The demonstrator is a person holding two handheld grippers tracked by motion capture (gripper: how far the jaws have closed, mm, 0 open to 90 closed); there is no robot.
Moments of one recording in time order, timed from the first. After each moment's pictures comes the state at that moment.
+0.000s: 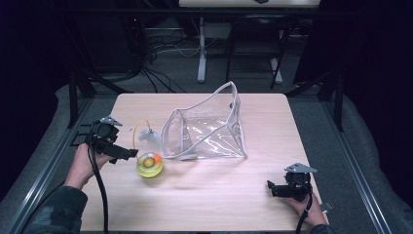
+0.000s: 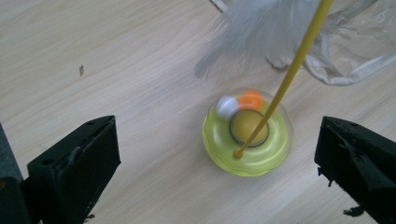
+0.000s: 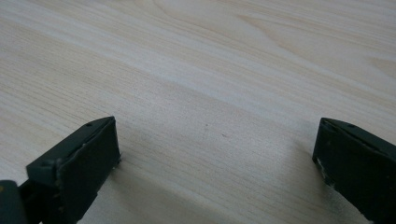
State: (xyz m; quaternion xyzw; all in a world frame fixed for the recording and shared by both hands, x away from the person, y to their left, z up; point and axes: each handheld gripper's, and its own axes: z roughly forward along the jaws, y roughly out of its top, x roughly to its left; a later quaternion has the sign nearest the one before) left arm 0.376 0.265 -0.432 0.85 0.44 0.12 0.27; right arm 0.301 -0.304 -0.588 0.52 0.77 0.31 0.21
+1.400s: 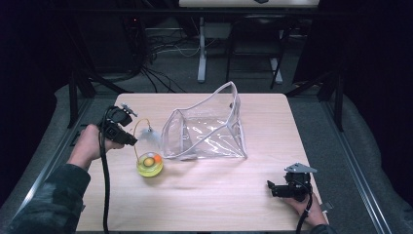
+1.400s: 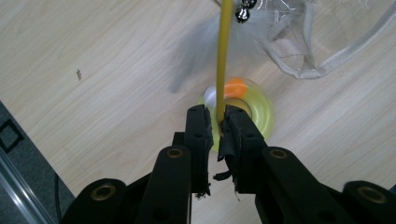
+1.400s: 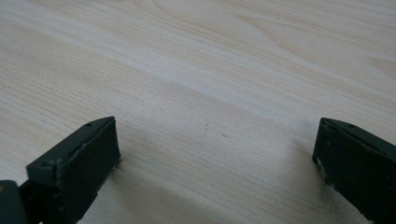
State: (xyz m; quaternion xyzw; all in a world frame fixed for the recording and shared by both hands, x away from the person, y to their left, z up) left arm 0.397 0.228 -0.395 0.90 0.39 0.09 0.17; right arm 0.301 -0.305 -0.588 0.52 0.77 0.31 0.22
